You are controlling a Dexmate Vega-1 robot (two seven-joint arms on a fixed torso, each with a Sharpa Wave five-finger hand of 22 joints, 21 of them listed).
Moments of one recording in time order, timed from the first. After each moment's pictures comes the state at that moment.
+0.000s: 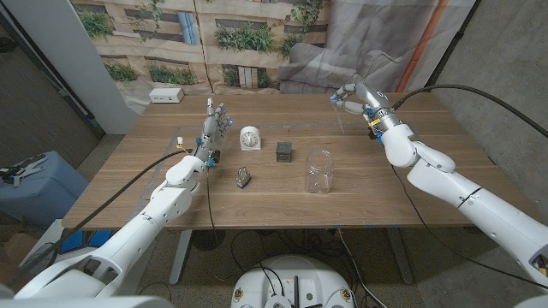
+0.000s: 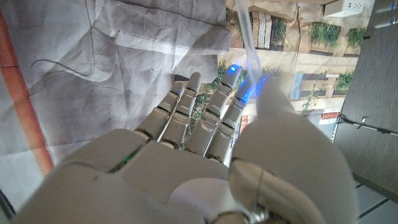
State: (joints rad) left arm 0.84 0.51 0.37 -1.30 -0.65 -0.29 -0.03; left_hand 0.00 0.06 -0.21 0.16 0.32 -0.17 -0.22 0.20 0.21 -0.14 -0.15 0.21 0.20 -0.06 -0.04 0.19 0.19 -0.05 -0.04 0.22 0.20; right arm -0.83 -0.77 -0.47 -1.77 -0.34 -0.05 -0.36; right_hand 0.87 0.04 0.37 -0.15 0.18 0.86 -0.21 0.62 0.23 1.10 -0.22 0.24 0.21 0.55 -0.05 0.48 0.27 0.46 -0.05 0.20 0.17
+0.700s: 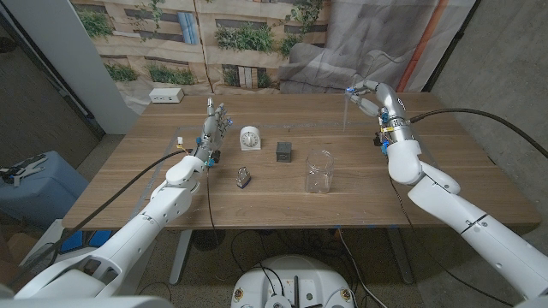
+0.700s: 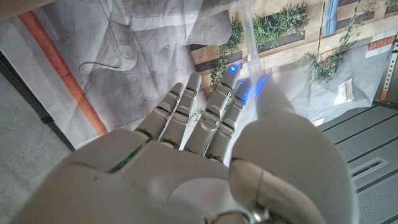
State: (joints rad) left arm 0.84 0.51 0.37 -1.30 -0.65 -0.29 -0.03; left_hand 0.00 0.06 -0.21 0.16 0.32 -0.17 -0.22 0.20 0.21 -0.14 -0.15 0.21 0.20 -0.06 -0.04 0.19 0.19 -0.05 -0.04 0.22 0.20; right arm -1.03 -0.70 -0.34 -1.89 -0.21 -0.05 -0.55; right_hand 0.87 0.04 0.36 -0.15 0.18 0.86 -0.20 0.62 0.21 1.10 -0.22 0.24 0.21 0.55 -0.05 0.49 0.28 0.45 -0.04 0.20 0.17
